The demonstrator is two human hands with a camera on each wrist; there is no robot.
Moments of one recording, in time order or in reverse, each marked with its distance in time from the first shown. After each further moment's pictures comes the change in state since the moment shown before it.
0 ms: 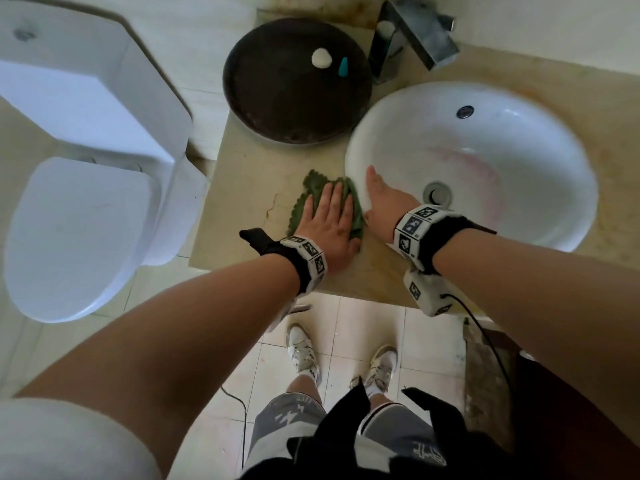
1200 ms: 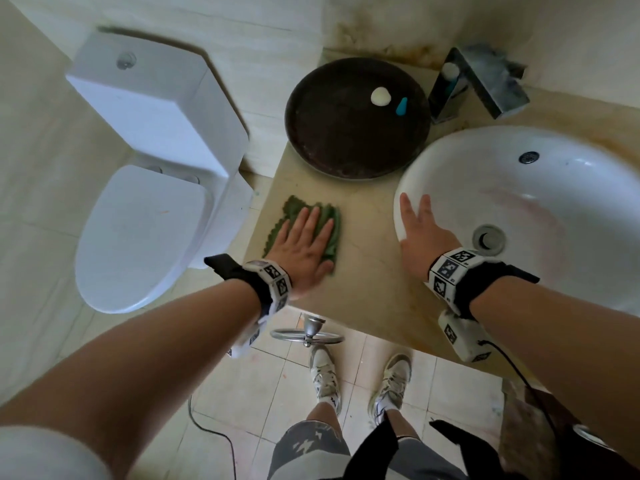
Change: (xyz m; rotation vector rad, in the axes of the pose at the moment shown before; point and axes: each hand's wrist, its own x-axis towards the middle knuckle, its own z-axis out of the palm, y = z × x) left_hand -0.039 -0.106 -0.003 0.023 -0.082 -0.123; right_hand 0.022 -0.018 0.000 0.016 0.013 0.019
